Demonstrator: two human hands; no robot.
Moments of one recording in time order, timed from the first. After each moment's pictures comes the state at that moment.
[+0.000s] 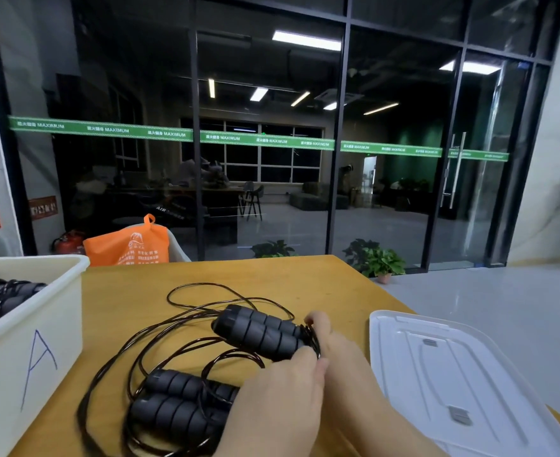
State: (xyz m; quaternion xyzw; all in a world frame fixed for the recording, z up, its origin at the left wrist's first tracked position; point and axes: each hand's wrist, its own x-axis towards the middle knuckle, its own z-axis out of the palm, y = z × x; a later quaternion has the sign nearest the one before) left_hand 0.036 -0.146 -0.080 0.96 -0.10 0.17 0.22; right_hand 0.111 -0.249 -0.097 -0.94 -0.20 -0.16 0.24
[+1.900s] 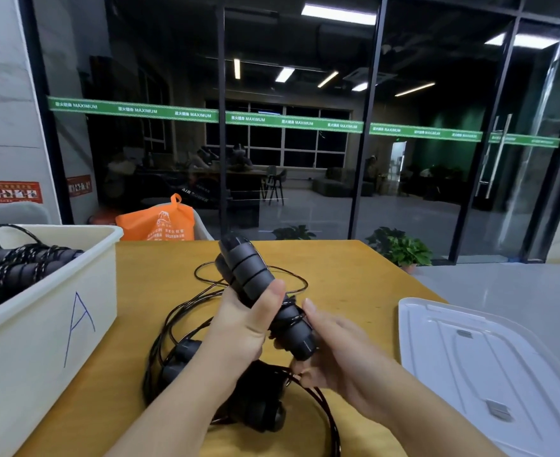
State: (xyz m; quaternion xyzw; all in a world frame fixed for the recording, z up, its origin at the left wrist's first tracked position) left_hand 0.072 -0.084 -0.087 0.66 -0.03 0.20 0.73; right_hand 0.089 -0.230 -0.084 -0.62 -0.16 0.26 0.72
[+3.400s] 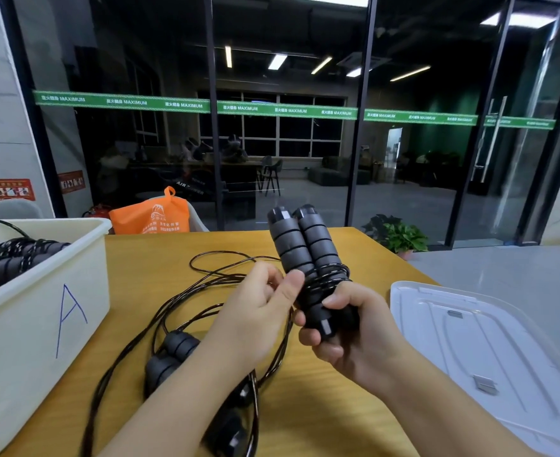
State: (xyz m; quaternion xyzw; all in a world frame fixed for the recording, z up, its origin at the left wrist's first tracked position) left_hand 0.056 -0.101 -0.074 0.82 -0.11 0.21 0.53; right_hand 0.089 -0.246 -0.074 -0.48 -0.17 0.28 0.81
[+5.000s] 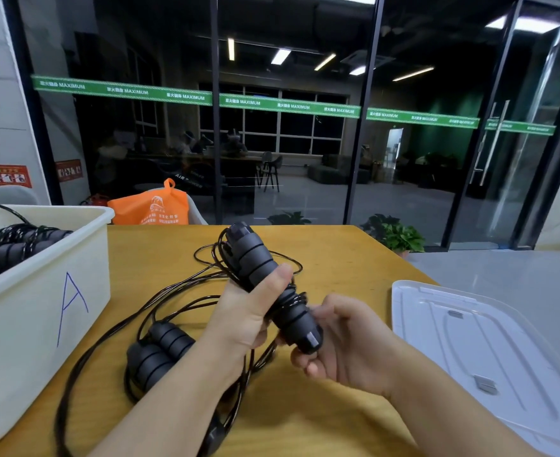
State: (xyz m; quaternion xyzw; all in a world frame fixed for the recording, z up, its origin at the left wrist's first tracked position) left_hand 0.058 -0.100 -0.081 0.61 -0.03 0.11 0.78; right_hand 0.105 -0.247 -0.092 -0.48 -0.21 0.45 0.72
